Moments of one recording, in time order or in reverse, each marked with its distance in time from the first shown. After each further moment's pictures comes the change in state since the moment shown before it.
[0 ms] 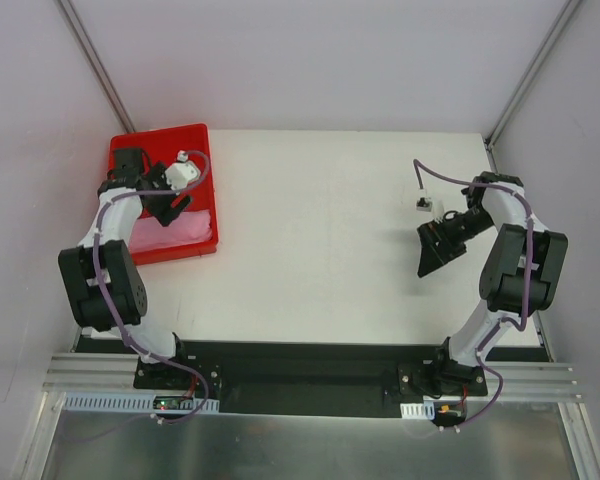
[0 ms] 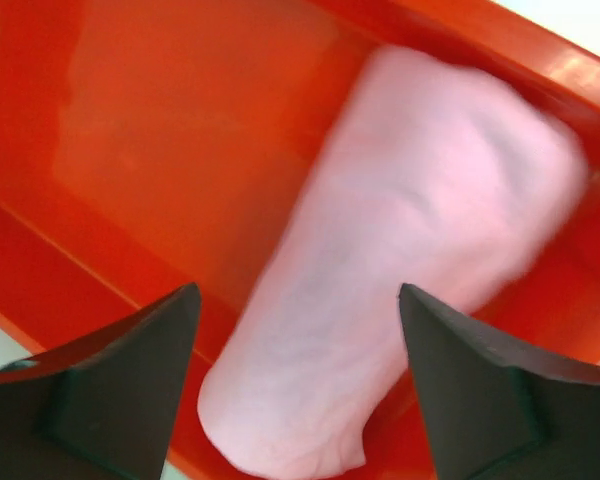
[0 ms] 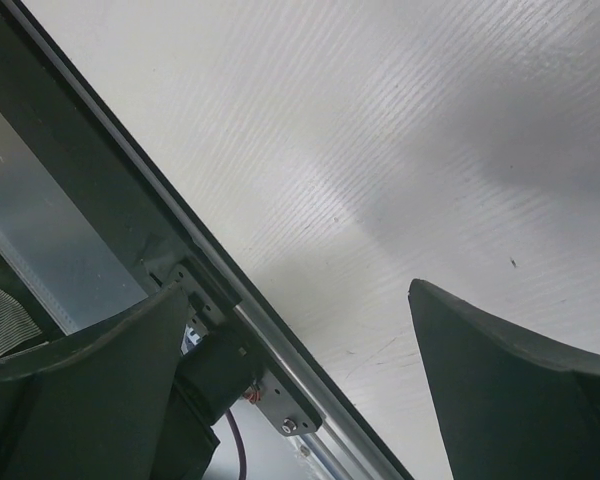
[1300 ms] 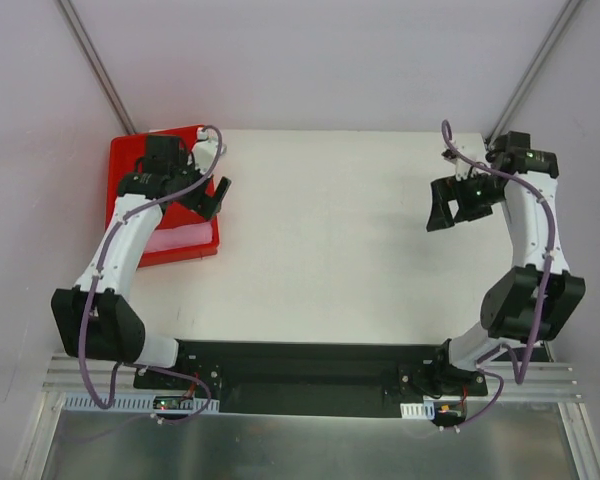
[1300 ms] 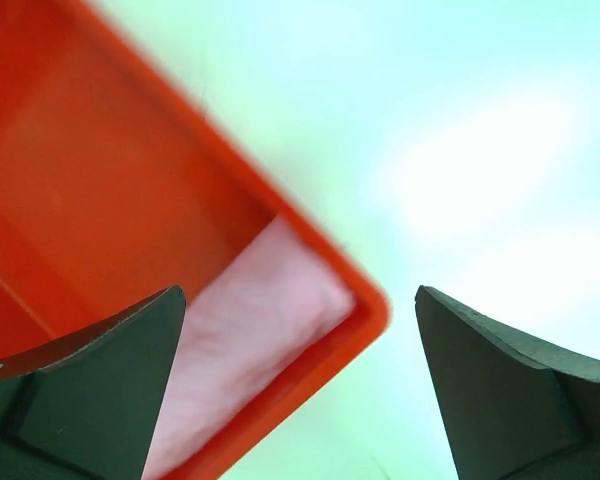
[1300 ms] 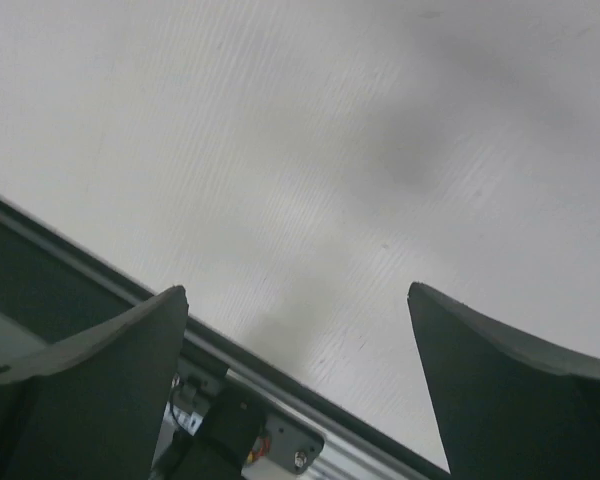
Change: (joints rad) left arm -0.270 -0.117 0.126 -0.145 -0.152 -0.637; right arm 0.009 -0.158 0.282 0.055 0.042 0.321
